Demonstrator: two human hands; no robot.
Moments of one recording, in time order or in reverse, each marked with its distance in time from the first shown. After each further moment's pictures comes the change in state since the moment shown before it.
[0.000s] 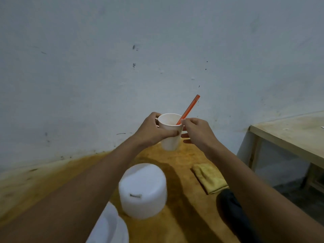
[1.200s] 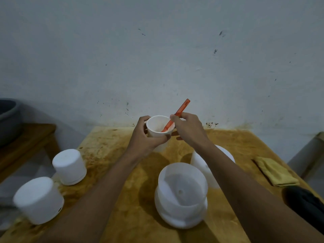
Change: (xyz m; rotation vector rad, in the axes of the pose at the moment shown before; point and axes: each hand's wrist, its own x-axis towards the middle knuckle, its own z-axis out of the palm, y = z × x) left_hand -0.156 -0.130 -0.149 -0.137 0.442 -0.096; right_hand -0.098 -0.075 0.199 -0.089 -0.273 -0.111
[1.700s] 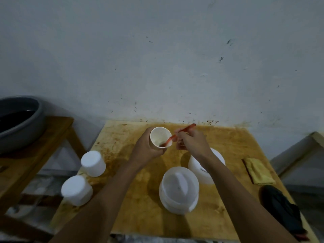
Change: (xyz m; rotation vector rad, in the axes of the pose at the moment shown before) left_hand -0.010 0.040 -0.031 0.170 -0.094 -0.101; right_hand -0.024 -0.052 -0.038 0.276 -0.218 0.257
